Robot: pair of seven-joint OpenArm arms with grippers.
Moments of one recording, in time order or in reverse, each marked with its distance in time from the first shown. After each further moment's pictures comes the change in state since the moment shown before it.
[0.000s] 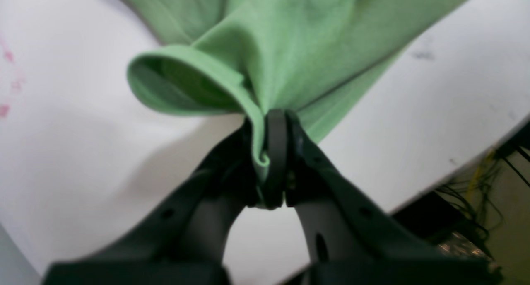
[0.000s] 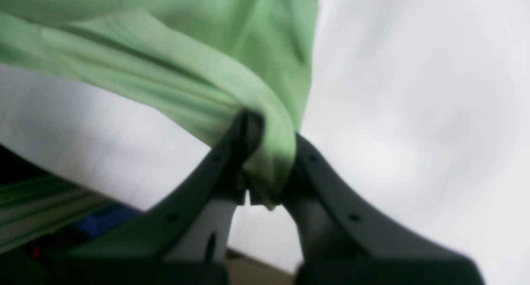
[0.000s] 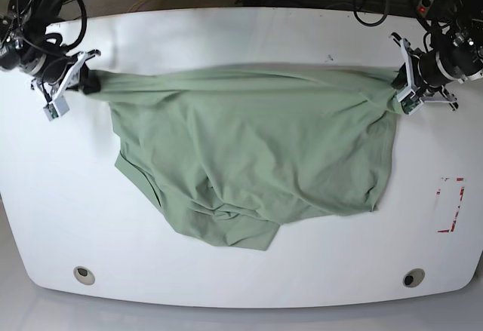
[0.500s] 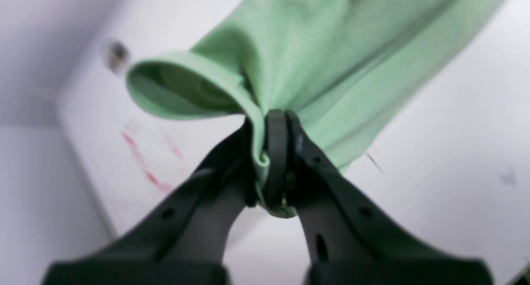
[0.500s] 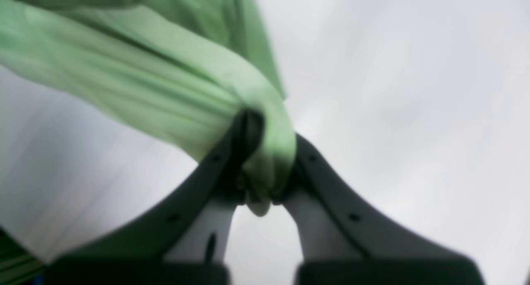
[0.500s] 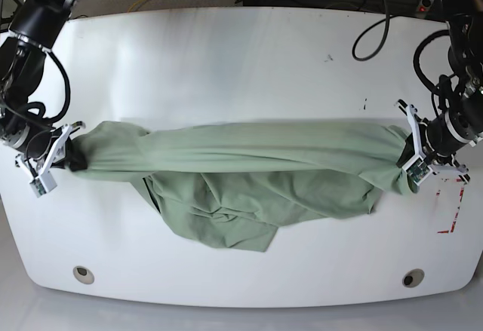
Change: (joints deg) left arm -21.4 -1.0 5.6 0.2 0.8 0.1 1.0; right arm 21.3 6.3 -8.0 -7.7 -2.4 0.0 0.2
